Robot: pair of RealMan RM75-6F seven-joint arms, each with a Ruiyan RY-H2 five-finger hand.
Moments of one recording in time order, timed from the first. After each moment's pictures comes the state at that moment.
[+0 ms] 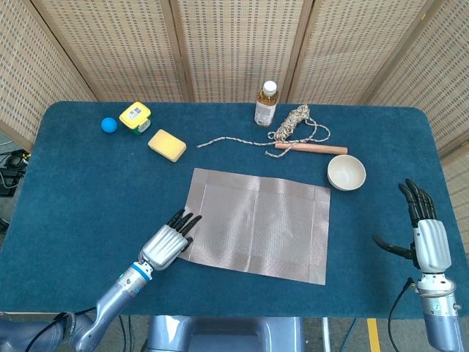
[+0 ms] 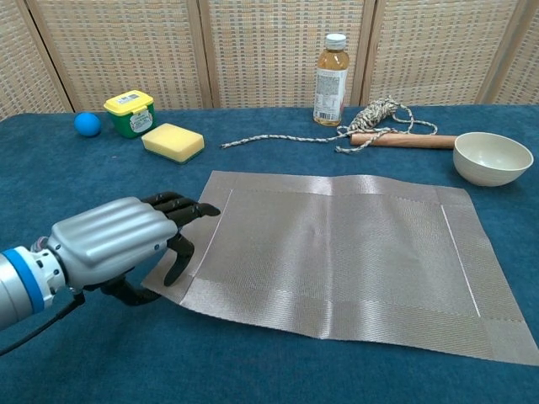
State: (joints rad) left arm -0.60 -1.66 0.05 -1.46 1.45 1.08 0.52; right arm 0.17 -1.28 0.16 -1.46 -1.51 1.55 0.38
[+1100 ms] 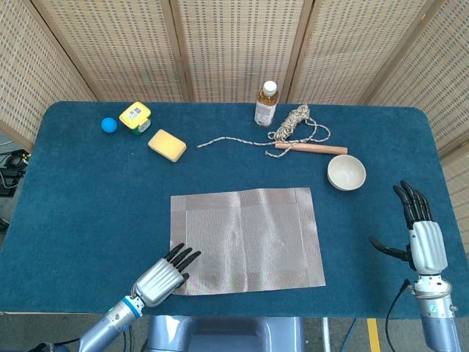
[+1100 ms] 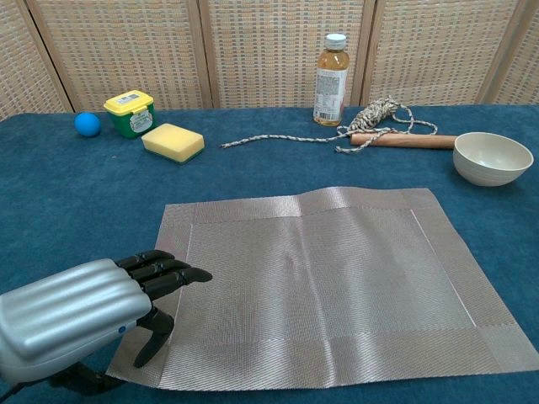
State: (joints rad) left arm -0.48 -1.58 0.19 -1.62 1.57 1.10 0.59; right arm 0.17 -1.28 0.15 -1.47 -1.53 1.55 0.36
